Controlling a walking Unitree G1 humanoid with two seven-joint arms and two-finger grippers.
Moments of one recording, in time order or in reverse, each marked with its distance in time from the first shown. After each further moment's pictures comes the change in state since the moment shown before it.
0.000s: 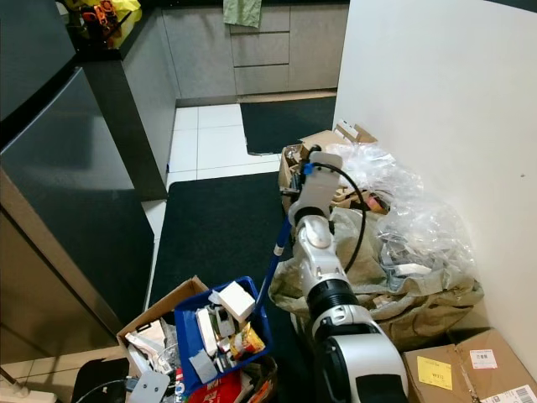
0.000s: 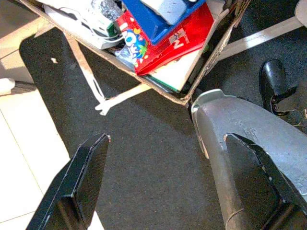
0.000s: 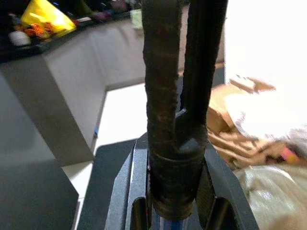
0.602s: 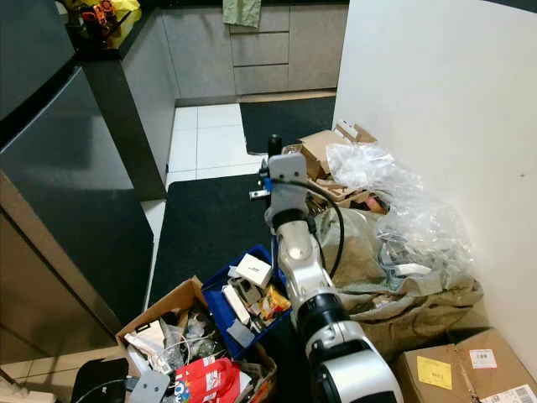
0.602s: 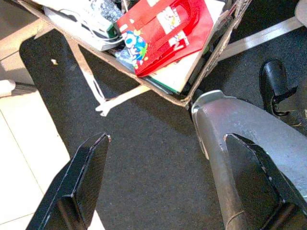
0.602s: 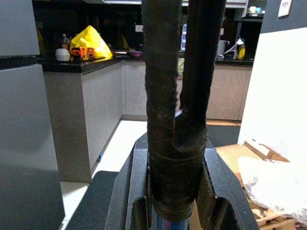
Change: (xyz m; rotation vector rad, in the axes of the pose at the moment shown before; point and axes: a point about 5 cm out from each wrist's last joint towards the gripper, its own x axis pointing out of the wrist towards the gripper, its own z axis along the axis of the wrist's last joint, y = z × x) left arm 0.000 0.000 0.001 0.002 -0.003 0.000; right arm -0.017 0.033 0.007 -0.178 -0.200 0.172
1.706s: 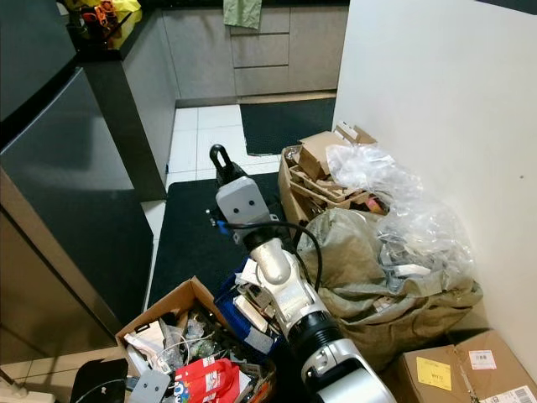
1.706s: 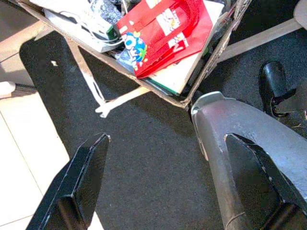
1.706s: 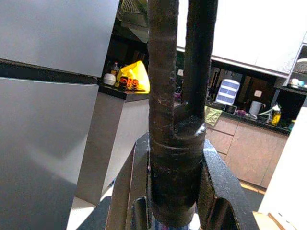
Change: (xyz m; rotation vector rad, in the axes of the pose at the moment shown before) left arm 0.000 0.000 0.001 0.003 -0.003 0.001; right arm -0.019 0.044 0.015 -0.147 -0.198 0.228
